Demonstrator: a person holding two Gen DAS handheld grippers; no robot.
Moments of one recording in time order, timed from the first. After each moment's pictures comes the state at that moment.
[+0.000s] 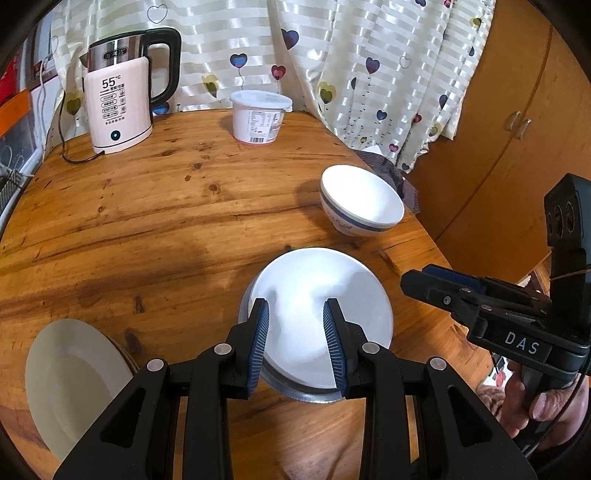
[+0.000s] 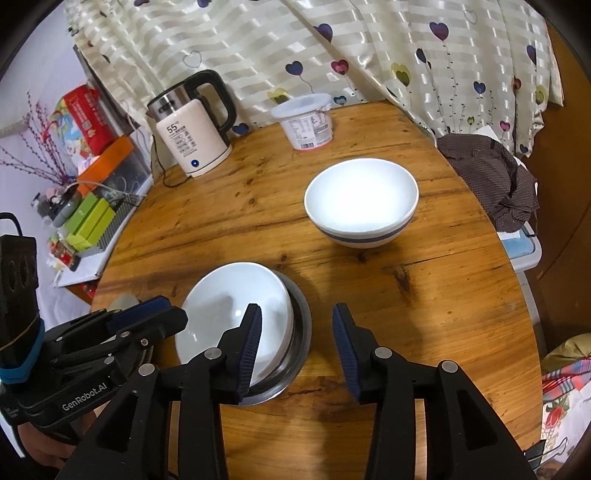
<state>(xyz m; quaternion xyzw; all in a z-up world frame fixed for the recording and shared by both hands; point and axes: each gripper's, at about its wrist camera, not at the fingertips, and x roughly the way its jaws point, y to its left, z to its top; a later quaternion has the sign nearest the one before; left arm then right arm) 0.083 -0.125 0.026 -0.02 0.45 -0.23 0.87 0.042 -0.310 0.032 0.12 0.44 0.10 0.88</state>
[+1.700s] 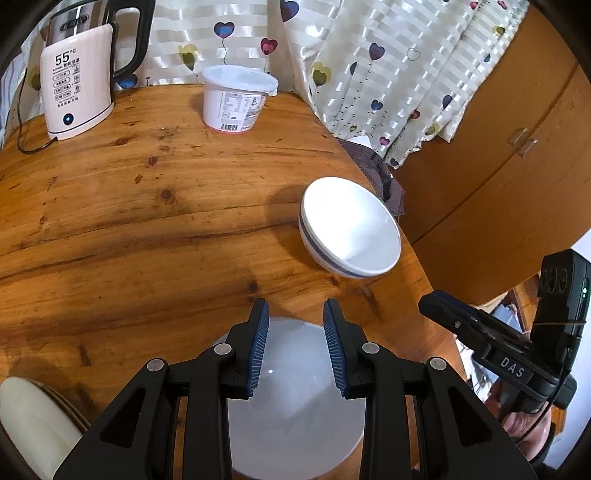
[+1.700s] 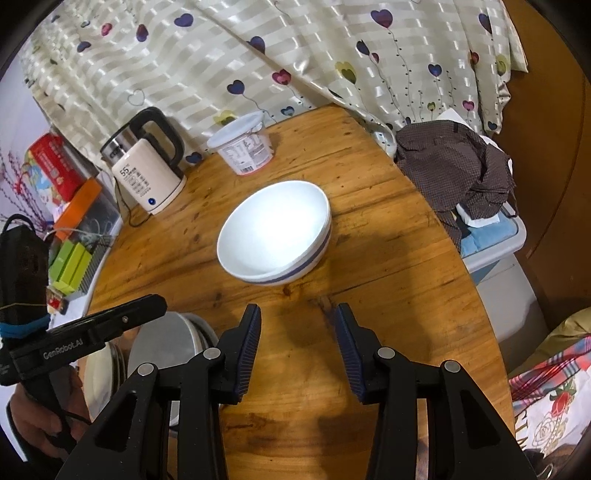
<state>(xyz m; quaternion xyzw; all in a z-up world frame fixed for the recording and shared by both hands) 0.158 -0.163 0.017 -0.07 0.50 -0.26 0.82 0.066 -0.383 0.019 0.18 0.43 0.05 0.88</state>
